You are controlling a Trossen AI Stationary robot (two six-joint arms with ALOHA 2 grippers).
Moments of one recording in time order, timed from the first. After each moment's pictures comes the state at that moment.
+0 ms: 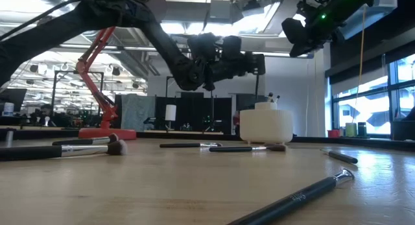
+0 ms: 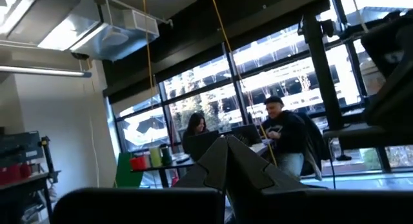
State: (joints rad) left arm 0.44 2.40 1.62 1.22 -0.06 0.28; right arm -0.33 0.92 0.78 -0.33 0.77 0.23
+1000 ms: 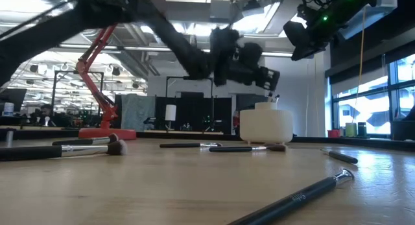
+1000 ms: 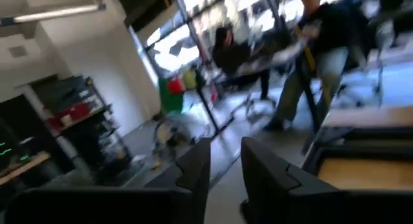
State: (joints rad) left arm 0.36 2.37 1.76 0.72 -0.38 0.44; right arm -0.33 0.92 0.78 -0.40 0.74 0.26
